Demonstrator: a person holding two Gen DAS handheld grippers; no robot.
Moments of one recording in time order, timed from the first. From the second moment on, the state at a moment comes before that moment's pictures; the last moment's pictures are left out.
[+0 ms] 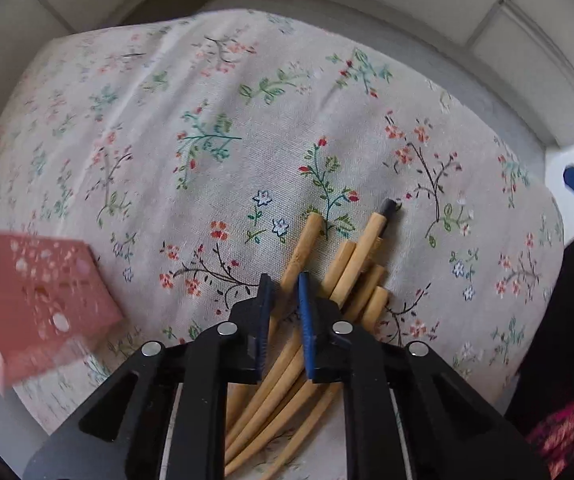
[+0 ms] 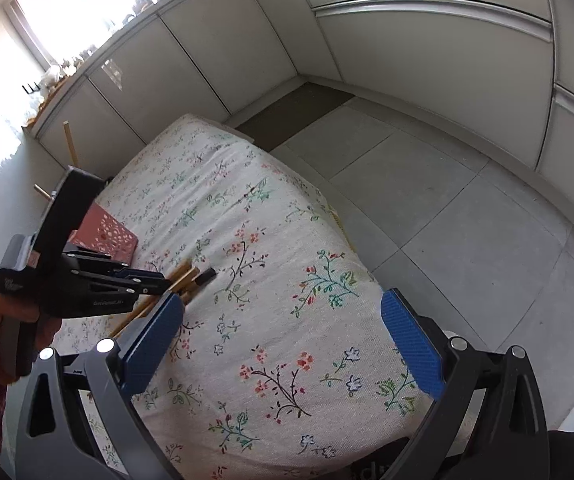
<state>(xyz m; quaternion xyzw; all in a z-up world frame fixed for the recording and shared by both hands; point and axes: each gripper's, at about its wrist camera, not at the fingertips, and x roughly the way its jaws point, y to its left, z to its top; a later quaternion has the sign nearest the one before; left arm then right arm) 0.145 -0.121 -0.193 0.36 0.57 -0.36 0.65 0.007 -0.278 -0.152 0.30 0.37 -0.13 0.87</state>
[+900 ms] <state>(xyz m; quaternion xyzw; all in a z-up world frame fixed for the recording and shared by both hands) 0.078 0.071 -0.024 0.03 0.40 -0.42 0.82 0.119 -0.211 -0.173 0.38 0.59 -0.17 0.69</state>
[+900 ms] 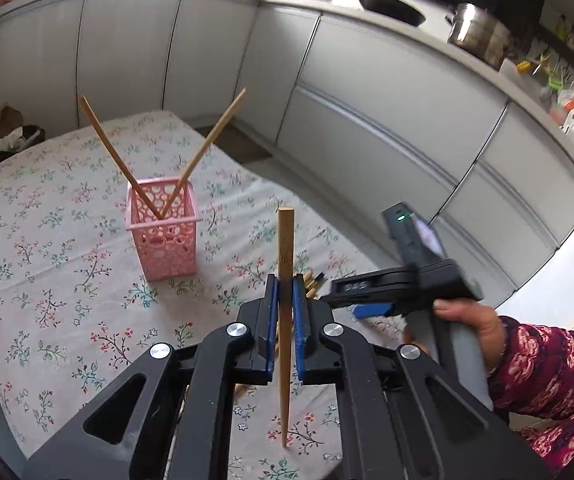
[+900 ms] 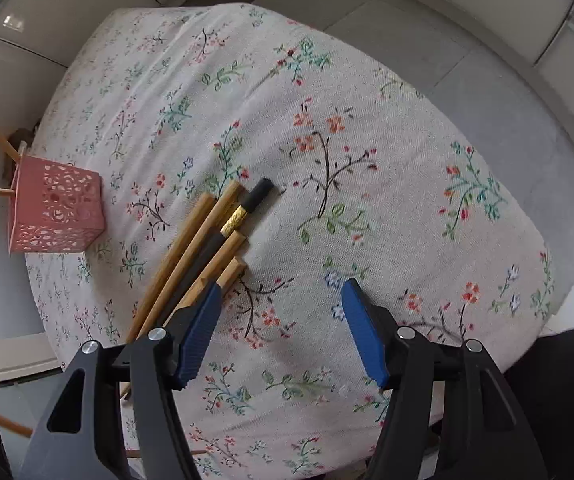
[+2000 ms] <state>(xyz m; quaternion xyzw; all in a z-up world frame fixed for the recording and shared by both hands) 0.046 0.121 0.021 -0.02 0.31 -0.41 0.86 0.104 -0.150 -0.185 0.42 0.60 -0.20 0.65</state>
